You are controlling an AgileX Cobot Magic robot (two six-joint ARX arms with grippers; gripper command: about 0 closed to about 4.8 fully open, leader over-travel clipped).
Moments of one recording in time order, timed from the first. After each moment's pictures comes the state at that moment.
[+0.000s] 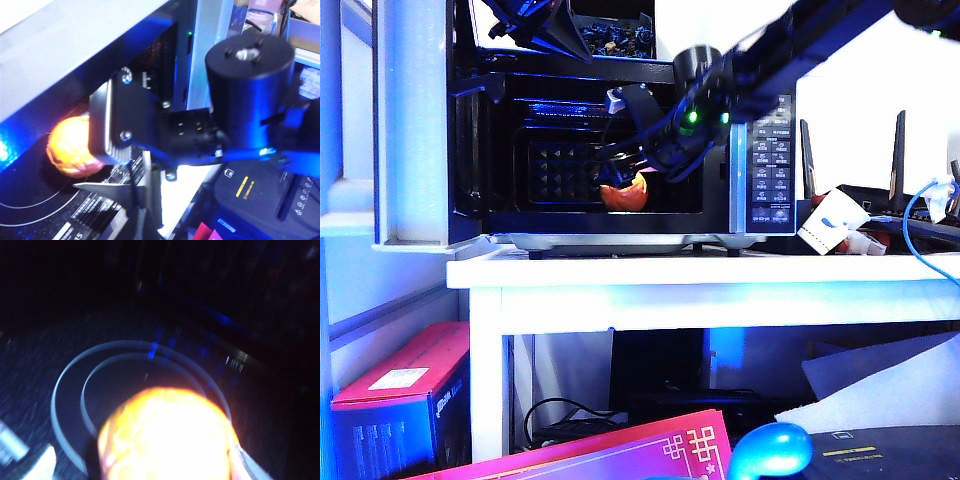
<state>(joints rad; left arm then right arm) -0.31 1.91 2.02 -0.55 0.49 0.28 0.40 2.53 2.40 -0.08 -0.28 -0.38</state>
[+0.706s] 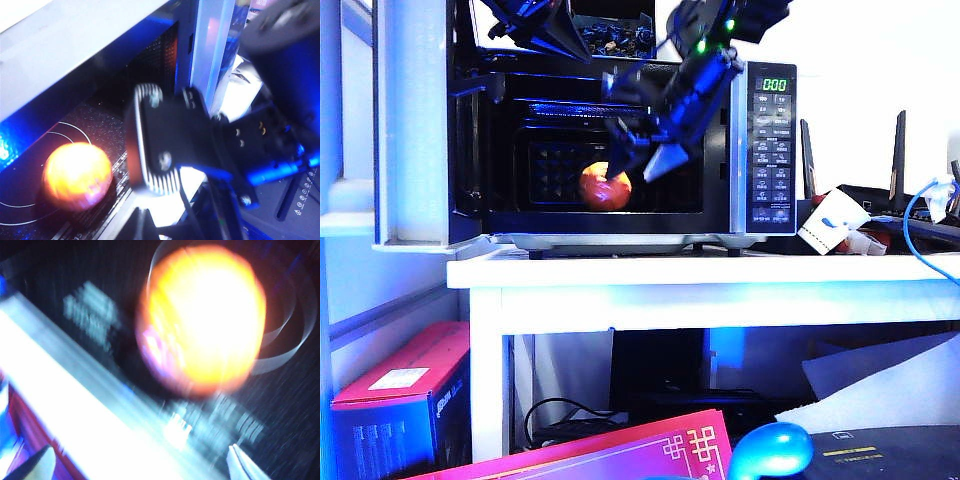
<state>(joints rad) -0.31 1.91 2.02 -0.55 0.49 0.28 0.43 2.36 2.40 -0.66 -0.28 -0.38</state>
